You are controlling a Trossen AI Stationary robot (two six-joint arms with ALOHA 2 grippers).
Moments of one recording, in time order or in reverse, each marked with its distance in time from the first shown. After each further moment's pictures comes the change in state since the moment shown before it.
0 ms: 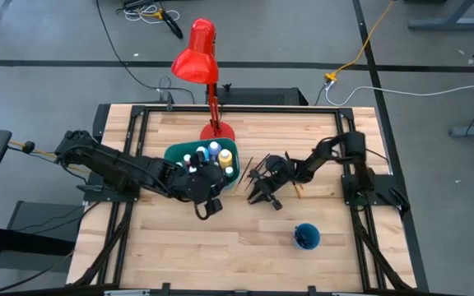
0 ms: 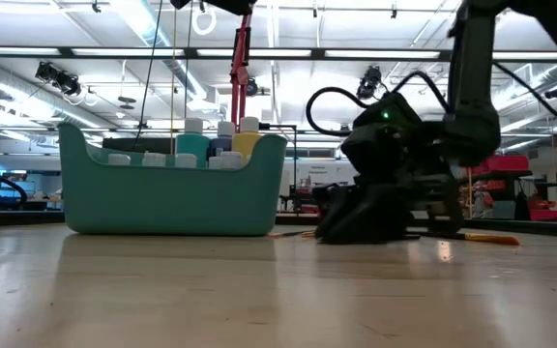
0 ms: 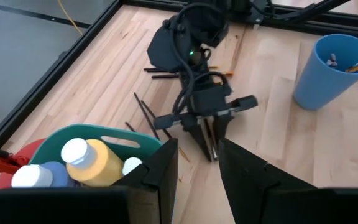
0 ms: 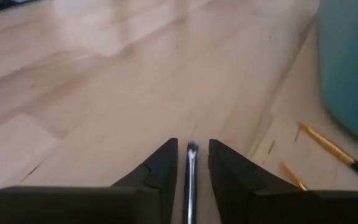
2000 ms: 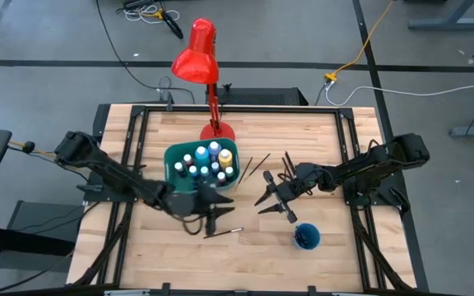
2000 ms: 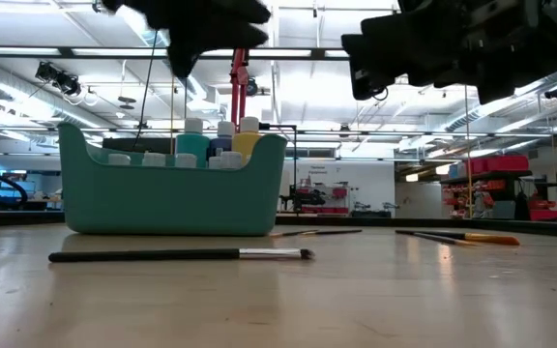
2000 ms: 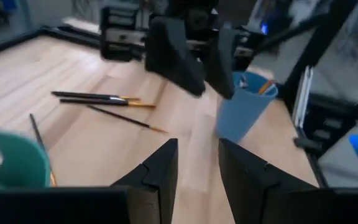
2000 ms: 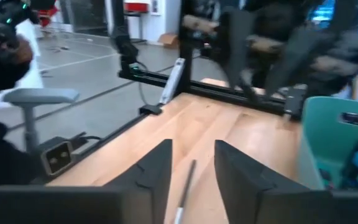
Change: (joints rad) left arm -0.095 0.005 -0.604 1.072 0.046 0.030; right arm 0.258 -0.586 -0.124 0.028 0.279 0.305
